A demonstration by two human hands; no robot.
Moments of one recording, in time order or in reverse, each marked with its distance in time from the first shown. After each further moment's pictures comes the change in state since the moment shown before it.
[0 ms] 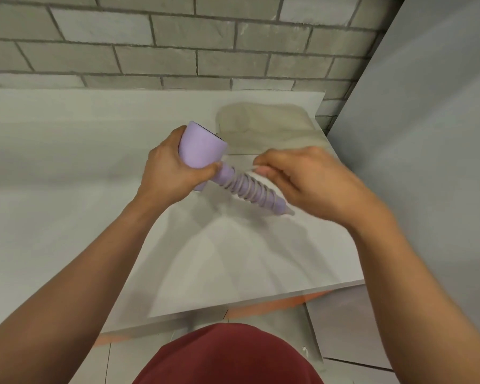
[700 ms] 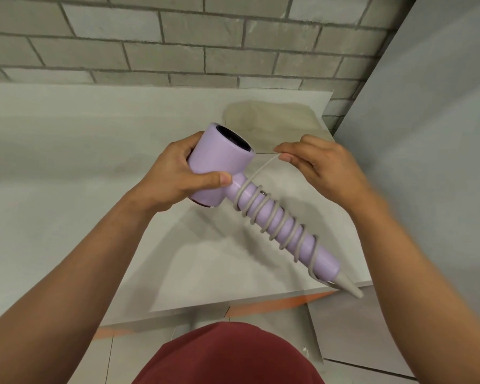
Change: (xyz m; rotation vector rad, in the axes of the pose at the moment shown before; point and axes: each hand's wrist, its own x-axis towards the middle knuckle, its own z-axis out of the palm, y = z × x) left_hand -0.015 0.010 -0.020 -0.468 -0.414 0.102; right_hand 0.010 0.077 0.042 0.017 0.275 -0.009
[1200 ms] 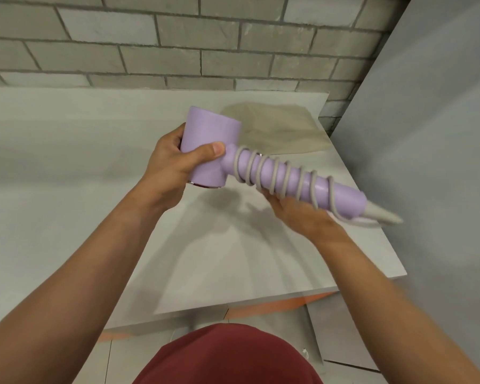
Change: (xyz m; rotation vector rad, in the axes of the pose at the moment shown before) left_hand 0.015 0.005 0.012 -0.300 0.225 -0.070; right_hand -0.043 -0.024 0.048 0.099 -0.120 0.329
